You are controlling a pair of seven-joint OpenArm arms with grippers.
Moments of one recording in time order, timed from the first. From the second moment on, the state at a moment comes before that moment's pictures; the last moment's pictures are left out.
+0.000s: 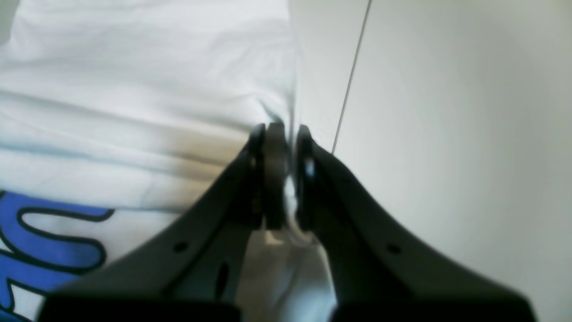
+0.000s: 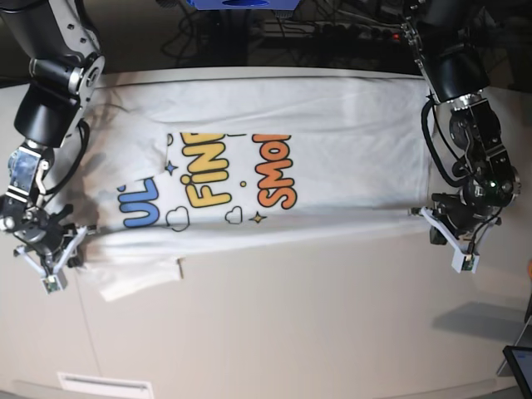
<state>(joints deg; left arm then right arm) -9.6 -20.0 -22.4 87.1 -14.6 -27.1 56.5 21.3 12.0 26.4 63.2 -10.8 41.7 -32.5</state>
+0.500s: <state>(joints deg) -3.8 -19.2 -22.2 89.6 -14.2 -27.1 56.4 17.3 11.5 26.4 64.0 -11.0 41.6 -34.3</state>
